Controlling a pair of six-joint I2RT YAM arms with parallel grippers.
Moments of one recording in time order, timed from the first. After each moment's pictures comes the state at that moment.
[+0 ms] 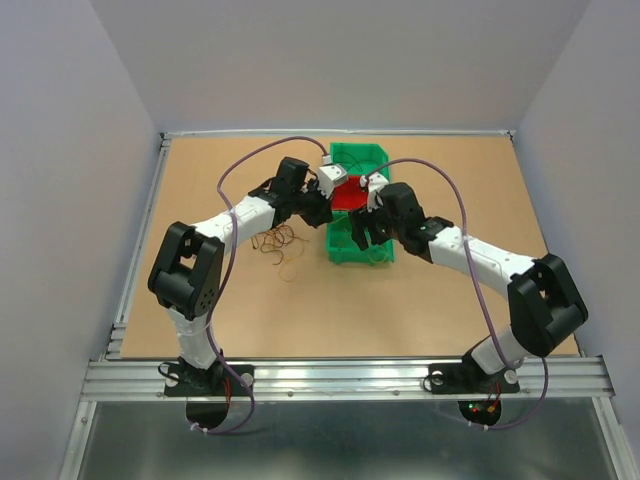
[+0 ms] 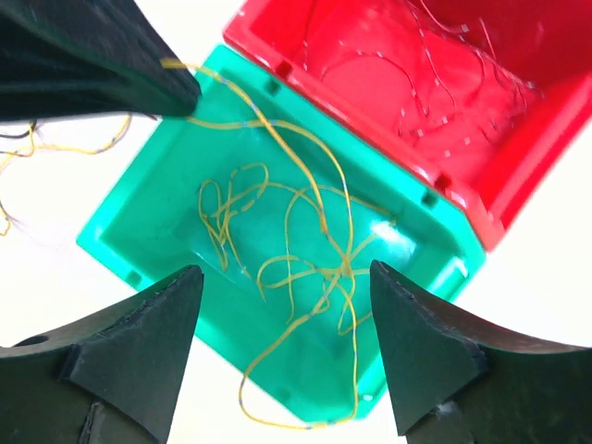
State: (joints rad) left arm -0.50 1.80 1.26 -0.18 0.47 0.20; right arm 0.59 1.55 1.02 -0.12 -0.06 0.04
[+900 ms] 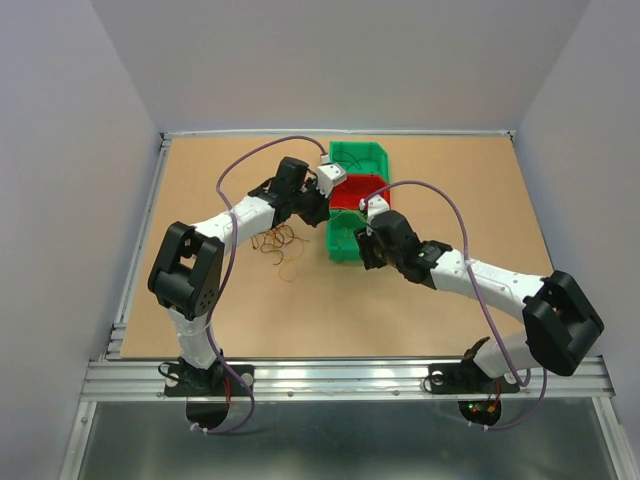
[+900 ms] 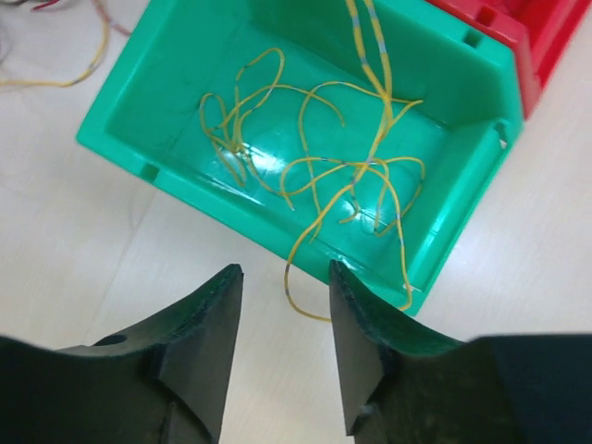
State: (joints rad) left arm -0.51 1.80 1.26 -0.18 0.40 0.20; right arm 0.74 1.39 0.83 -0.14 0.20 0.18
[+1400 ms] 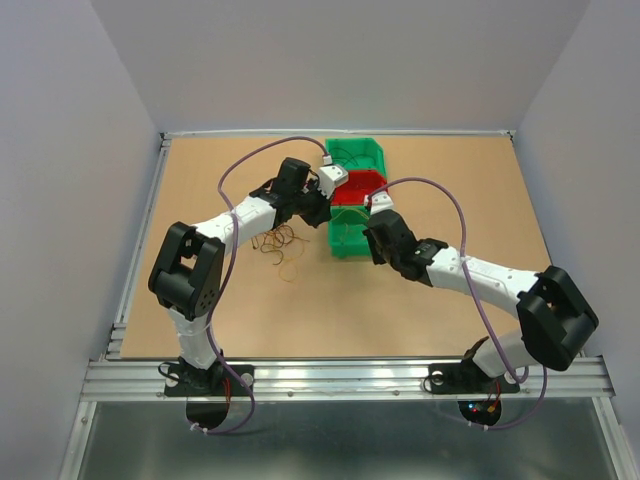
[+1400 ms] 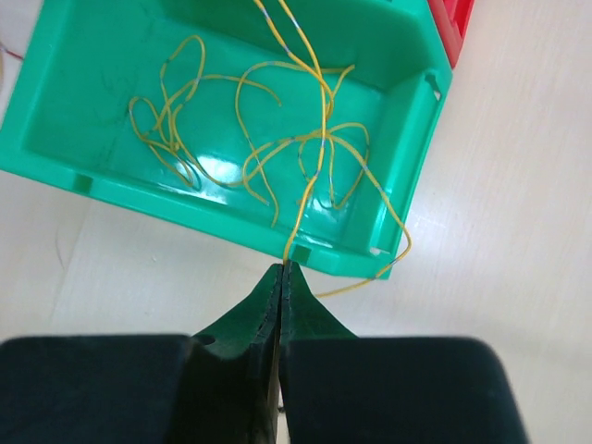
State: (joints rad) left arm -0.52 1.80 1.26 -0.18 0.40 0.21; right arm 0.74 1.44 0.86 -0.15 0.39 0.22
